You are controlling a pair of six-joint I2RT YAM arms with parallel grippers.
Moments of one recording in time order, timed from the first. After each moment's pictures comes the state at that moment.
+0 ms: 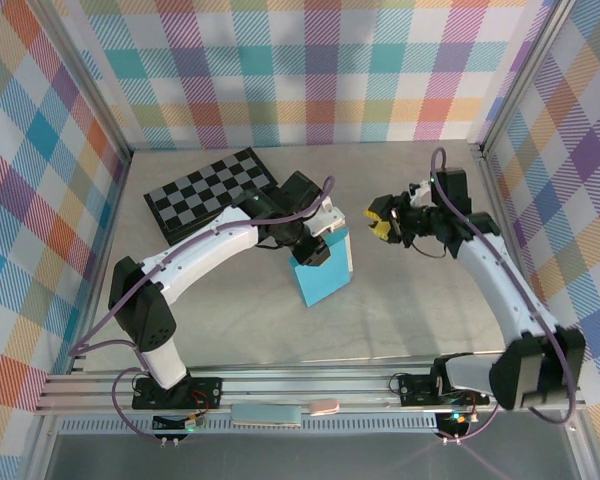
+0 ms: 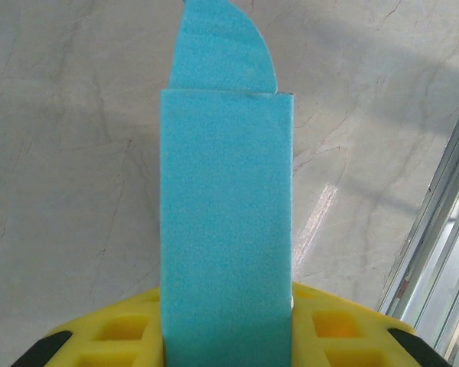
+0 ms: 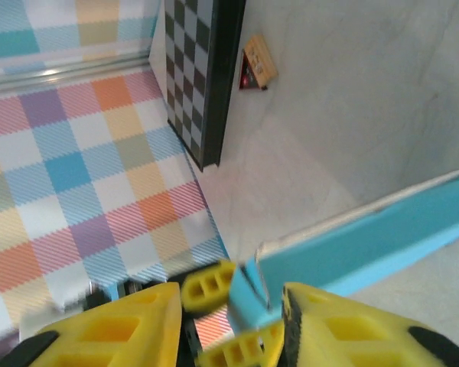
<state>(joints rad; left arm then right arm) -0.78 1.73 1.63 -0.98 0.25 0.16 0.19 1.30 1.12 -0.57 -0.75 1.11</state>
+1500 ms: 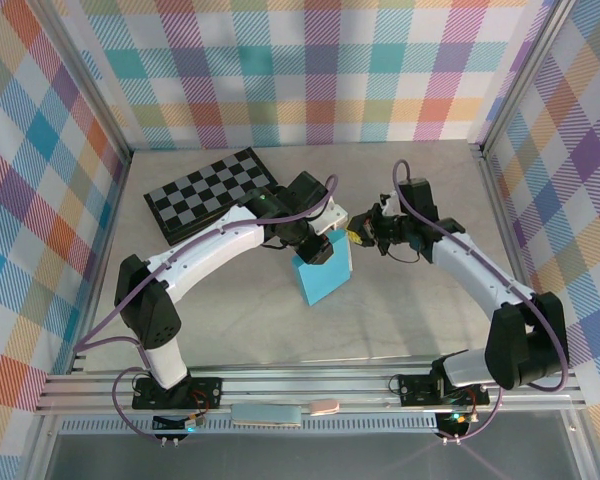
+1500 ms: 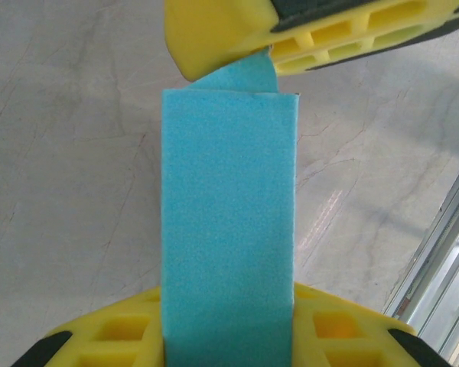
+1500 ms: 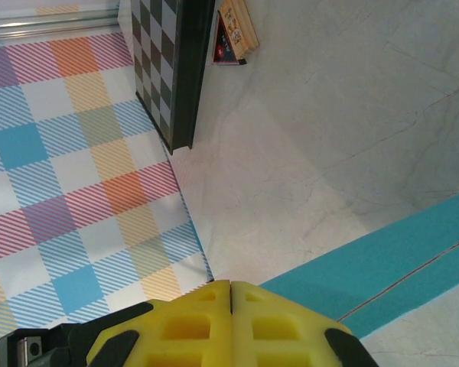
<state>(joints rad) -0.80 1.76 1.67 -1.00 0.18 0.07 0.34 1.38 0.99 -0.35 -0.70 1.12</state>
